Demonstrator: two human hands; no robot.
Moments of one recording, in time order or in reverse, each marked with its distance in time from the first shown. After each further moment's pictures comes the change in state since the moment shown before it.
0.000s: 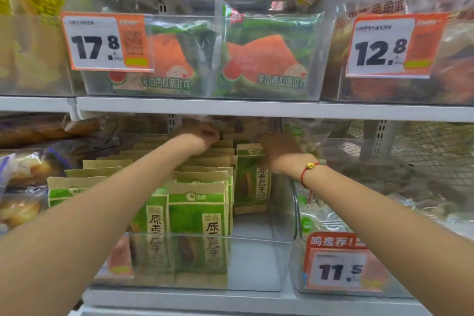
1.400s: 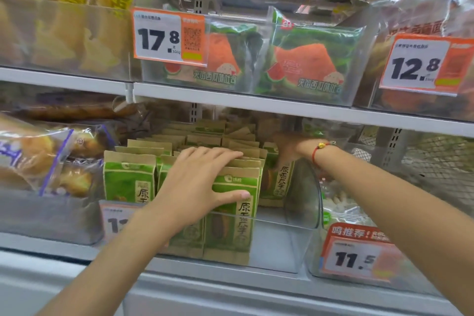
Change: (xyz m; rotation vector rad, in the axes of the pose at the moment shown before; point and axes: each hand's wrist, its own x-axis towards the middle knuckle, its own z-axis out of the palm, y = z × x) left_hand -0.140 -0.033 -0.010 0.339 0.111 0.382; right_hand 0.023 -0.016 -0.009 0.008 -0.320 -0.067
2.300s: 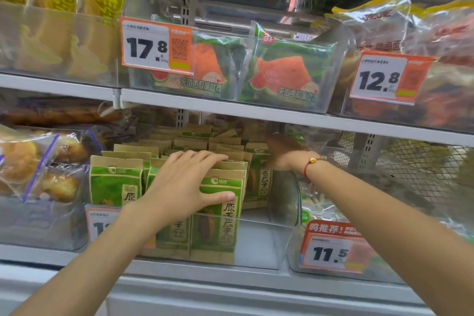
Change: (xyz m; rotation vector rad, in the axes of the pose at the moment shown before) left_hand 0.006 -0.003 0.001 0.005 -0.052 0.001; right_hand -0.020 0.014 0.009 -0.021 0.237 0.014
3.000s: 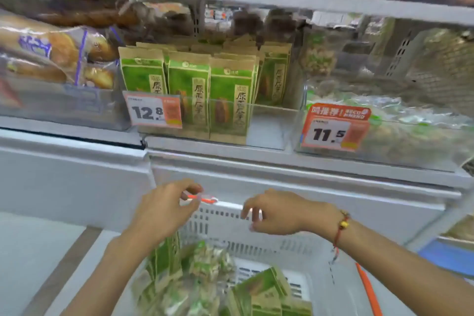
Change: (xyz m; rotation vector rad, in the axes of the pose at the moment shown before) left_hand -0.197 0.024 0.088 -0.314 -0.218 -0.442; right_hand -0.239 -0.082 0.109 0.268 -0.632 -0.371
